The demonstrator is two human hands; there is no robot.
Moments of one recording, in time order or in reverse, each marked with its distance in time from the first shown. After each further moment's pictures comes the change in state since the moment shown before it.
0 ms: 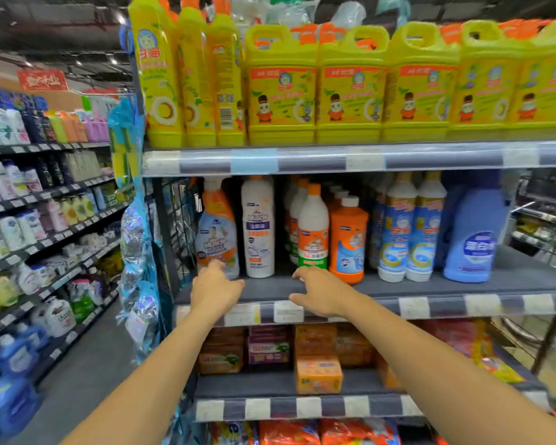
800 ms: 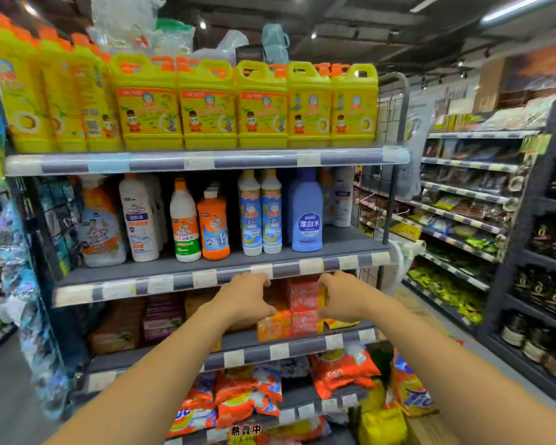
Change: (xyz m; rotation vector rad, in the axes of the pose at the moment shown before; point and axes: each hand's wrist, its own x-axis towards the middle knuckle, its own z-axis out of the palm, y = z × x) left_hand -0.250 0.211 0.110 0.380 -0.429 0.590; right_hand -0.301 0.168 -0.122 -0.211 -0.116 0.327
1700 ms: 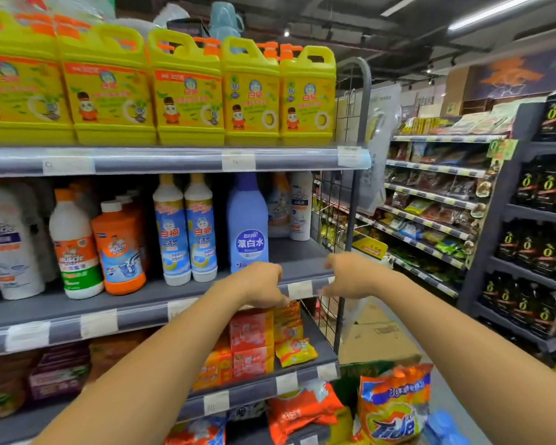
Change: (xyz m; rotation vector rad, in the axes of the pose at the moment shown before) left_hand 0.186 0.126 0.016 0.103 -0.121 0.160; right_hand 0.104 0.170 -0.058 -0.101 0.019 0.056
